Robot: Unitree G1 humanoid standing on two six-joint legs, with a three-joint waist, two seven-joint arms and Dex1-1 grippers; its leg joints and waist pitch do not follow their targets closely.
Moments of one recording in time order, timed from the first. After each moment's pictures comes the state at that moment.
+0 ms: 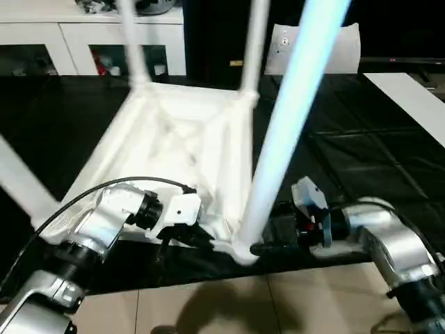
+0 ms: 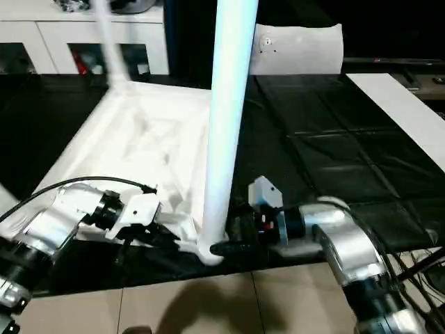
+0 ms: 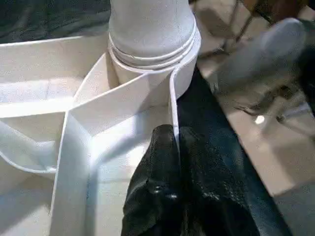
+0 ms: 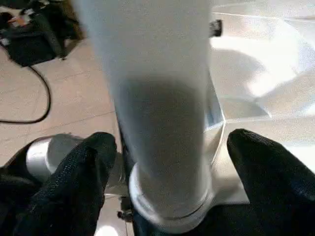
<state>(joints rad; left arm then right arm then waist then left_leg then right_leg) -0.52 0.50 -0.40 0.43 0.00 -0.11 -1.49 -0.35 -0.49 0.24 0.15 0.29 0.27 1.36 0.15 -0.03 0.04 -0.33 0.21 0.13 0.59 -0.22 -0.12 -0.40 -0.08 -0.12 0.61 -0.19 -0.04</state>
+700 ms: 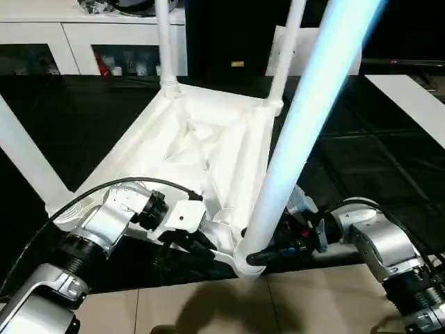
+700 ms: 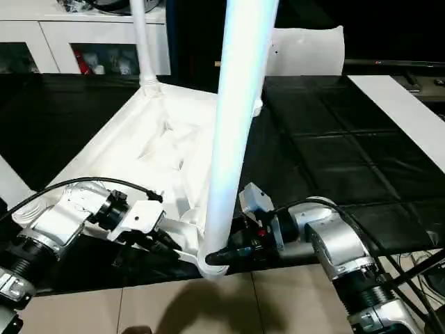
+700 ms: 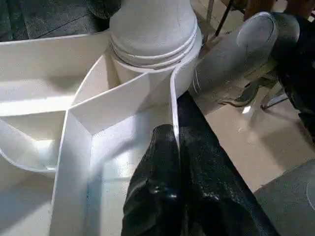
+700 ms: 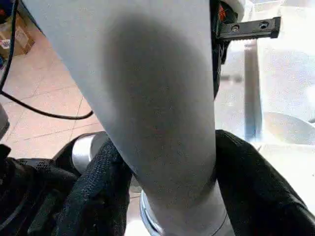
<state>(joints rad) -0.54 0.50 -0.43 0.46 -0.01 -0.16 -1.54 -0.36 -0.47 0.29 0.20 0.31 0.28 1.47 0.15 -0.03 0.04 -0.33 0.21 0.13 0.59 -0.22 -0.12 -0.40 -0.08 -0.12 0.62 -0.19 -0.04</state>
